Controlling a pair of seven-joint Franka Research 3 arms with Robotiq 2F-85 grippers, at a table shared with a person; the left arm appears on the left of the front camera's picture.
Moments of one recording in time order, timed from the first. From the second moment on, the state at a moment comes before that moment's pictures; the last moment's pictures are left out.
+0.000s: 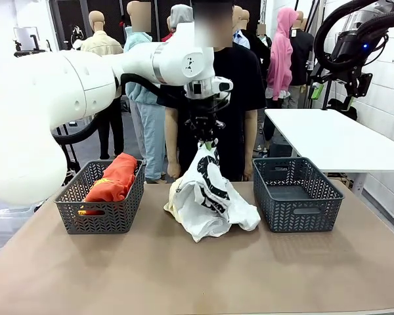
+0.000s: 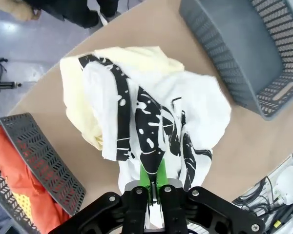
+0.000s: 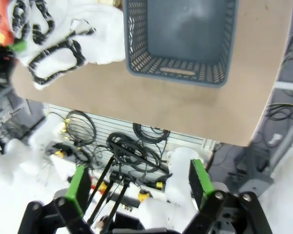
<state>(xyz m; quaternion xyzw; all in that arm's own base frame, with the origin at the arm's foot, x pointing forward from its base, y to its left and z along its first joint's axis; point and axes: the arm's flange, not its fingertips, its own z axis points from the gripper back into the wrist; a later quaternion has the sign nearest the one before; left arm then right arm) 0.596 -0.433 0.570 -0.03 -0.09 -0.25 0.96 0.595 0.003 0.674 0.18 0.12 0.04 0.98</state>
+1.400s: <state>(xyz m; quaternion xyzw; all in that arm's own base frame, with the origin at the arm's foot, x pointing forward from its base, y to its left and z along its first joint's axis) 0.558 -0.422 0.679 -0.04 -0.15 -0.29 0.94 0.595 0.003 0.675 0.18 0.12 0.04 0.98</state>
